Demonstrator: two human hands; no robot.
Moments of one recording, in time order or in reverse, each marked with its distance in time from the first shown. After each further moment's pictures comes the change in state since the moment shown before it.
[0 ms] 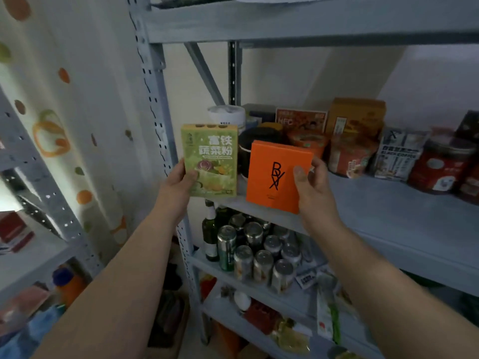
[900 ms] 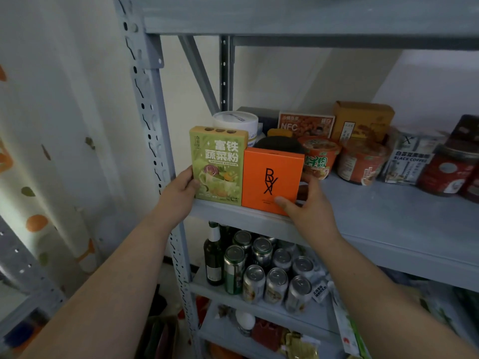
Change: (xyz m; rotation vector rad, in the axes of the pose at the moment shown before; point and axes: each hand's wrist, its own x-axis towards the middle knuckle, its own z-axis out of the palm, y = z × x) left_hand 0.098 -0.031 -0.043 0.401 -0.247 0.126; right_hand 0.035 0.035 0.066 -0.531 0.110 -0.049
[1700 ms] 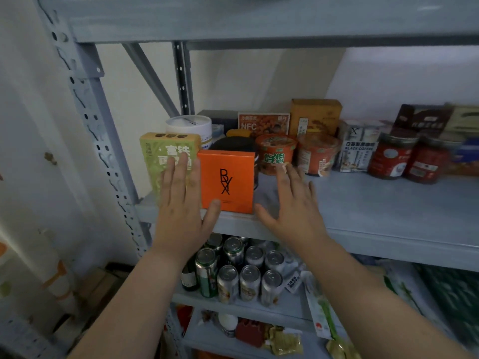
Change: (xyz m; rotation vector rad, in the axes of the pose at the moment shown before) left_hand -0.055 0.066 0.075 0.617 0.317 0.640; right_hand -0.020 0.016 -0.045 -0.681 0.051 -0.233
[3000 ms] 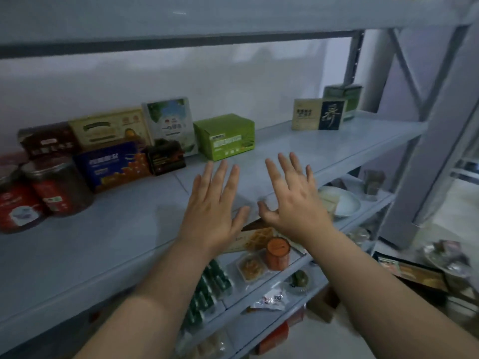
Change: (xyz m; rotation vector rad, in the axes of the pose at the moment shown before) left_hand 0.065 0.711 0.214 -0.497 -0.367 0.613; right_hand -0.267 0.537 -0.369 -0.548 0.164 0.432
